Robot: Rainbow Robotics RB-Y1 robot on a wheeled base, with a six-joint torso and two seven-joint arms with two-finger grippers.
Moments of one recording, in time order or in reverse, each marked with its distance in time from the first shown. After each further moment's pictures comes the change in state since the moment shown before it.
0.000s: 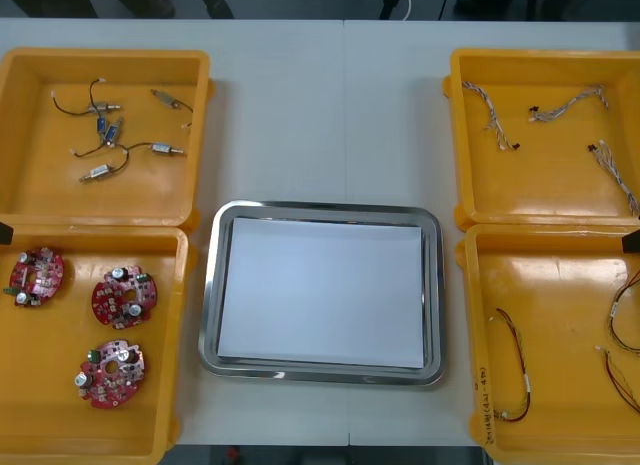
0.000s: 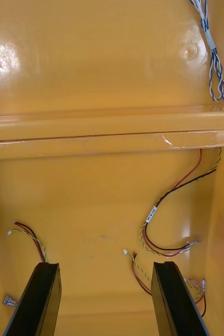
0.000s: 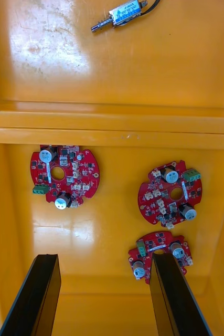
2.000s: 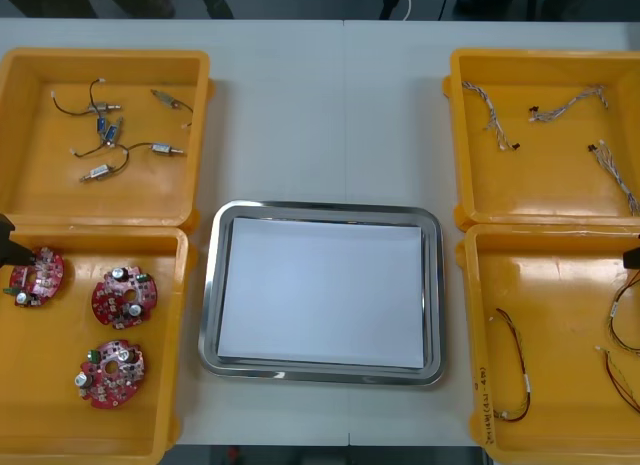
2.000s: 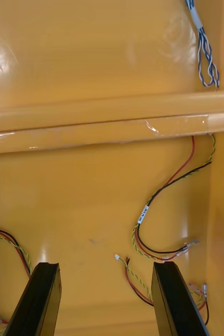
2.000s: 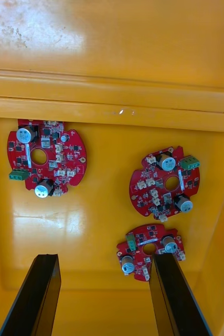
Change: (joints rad) right arm 0.137 -0.001 0.000 -0.013 0.038 -0.140 0.000; left arm 0.046 -0.079 -0.008 -0.004 -0.039 0.000 0.000
